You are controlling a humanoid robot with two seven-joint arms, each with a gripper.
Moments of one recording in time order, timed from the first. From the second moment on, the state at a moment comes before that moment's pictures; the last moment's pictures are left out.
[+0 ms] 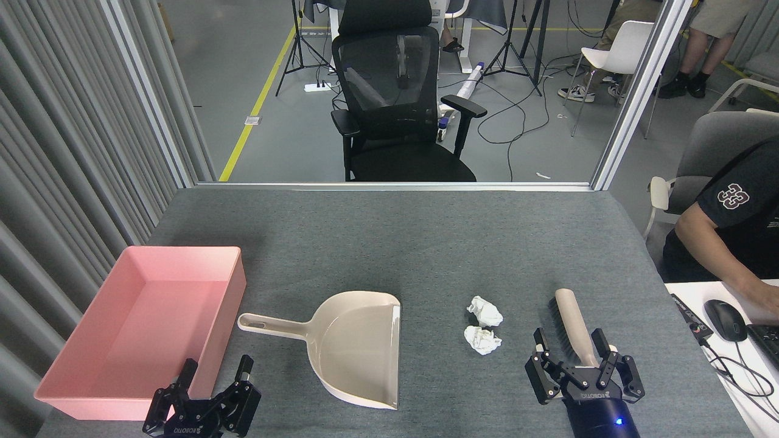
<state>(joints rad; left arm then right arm) 0.22 -0.03 0.13 -1.73 -1.26 -0.25 0.07 0.09 0.10 -0.21 -1.67 1.47 -0.27 -0.02</state>
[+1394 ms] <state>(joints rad) 0.12 -0.01 0.13 -1.73 -1.25 -0.28 0.09 0.09 0.15 -0.18 -1.67 1.46 -0.27 -0.02</state>
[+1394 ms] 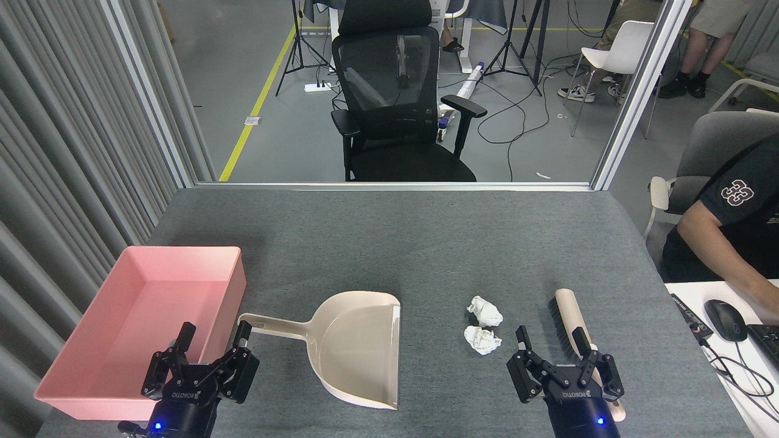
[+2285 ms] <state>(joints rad) 0.08 -0.08 0.10 -1.73 -0.54 -0.16 -0.14 0.22 0.03 -0.43 -1.68 1.45 -0.38 -0.04</state>
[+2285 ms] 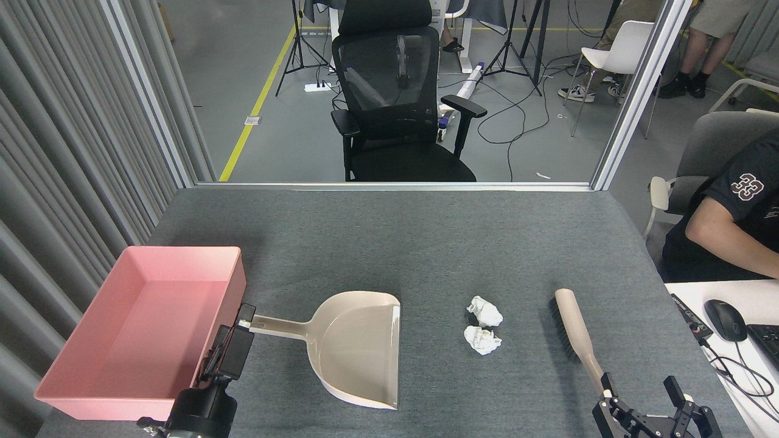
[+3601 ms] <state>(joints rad) 0.09 -0.08 -0.03 -1.73 -0.42 -0.13 -0.14 0.16 0.01 -0.42 -1.47 1.44 -0.42 -0.08</state>
